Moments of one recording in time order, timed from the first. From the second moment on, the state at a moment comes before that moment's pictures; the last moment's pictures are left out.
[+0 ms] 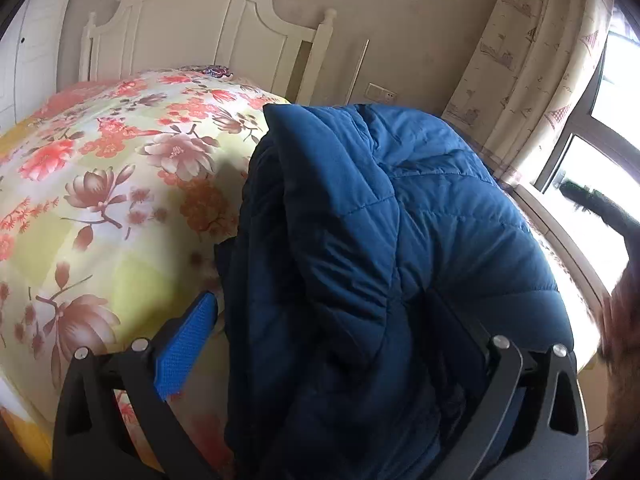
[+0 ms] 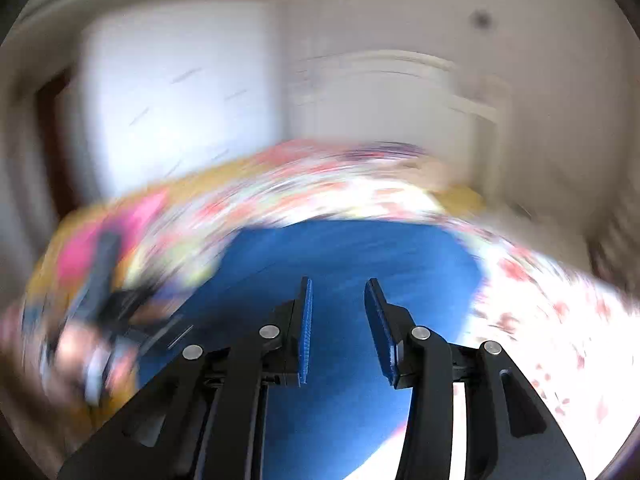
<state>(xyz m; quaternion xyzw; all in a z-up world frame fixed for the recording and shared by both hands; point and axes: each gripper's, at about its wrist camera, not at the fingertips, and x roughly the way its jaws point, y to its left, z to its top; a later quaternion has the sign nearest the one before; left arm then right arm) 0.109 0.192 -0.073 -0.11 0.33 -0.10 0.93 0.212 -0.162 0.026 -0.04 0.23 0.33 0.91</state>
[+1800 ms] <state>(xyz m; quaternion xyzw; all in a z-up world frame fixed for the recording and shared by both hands) 0.240 0.183 -0.060 0.01 0.42 -0.02 0.91 0.371 -0.112 -0.051 -0.07 0.38 0.22 0.90</state>
